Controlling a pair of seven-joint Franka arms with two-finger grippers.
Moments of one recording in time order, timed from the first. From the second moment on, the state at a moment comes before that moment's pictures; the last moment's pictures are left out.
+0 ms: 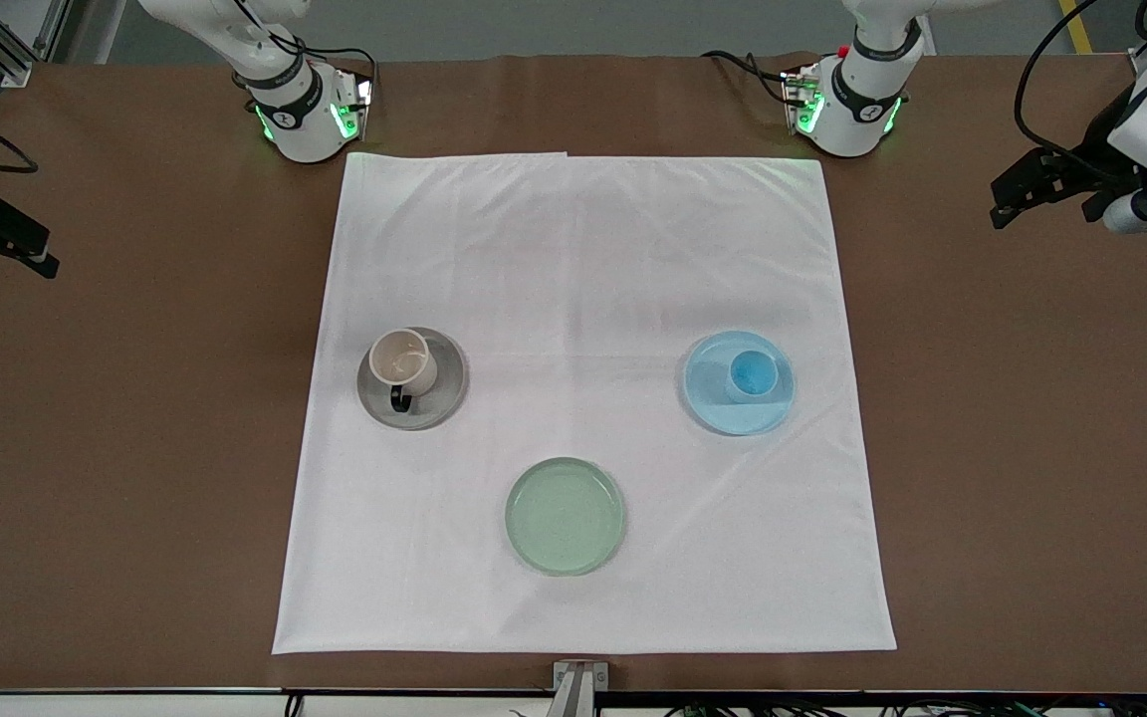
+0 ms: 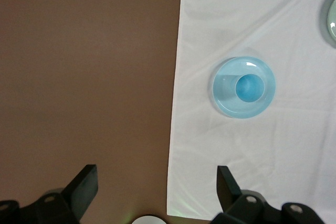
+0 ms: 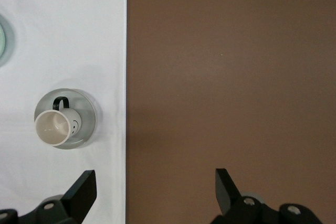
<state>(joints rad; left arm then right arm) 0.01 -0.11 -0.14 -1.63 0.01 1.50 -0.17 0.02 -0.01 -0.09 -1.57 -0.03 1.59 -0.10</state>
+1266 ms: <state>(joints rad) 0.03 -0.10 -0.13 -1.61 0.01 1.51 -0.16 0.03 0.07 -0.10 -1.41 -0.04 1.52 -0.10</state>
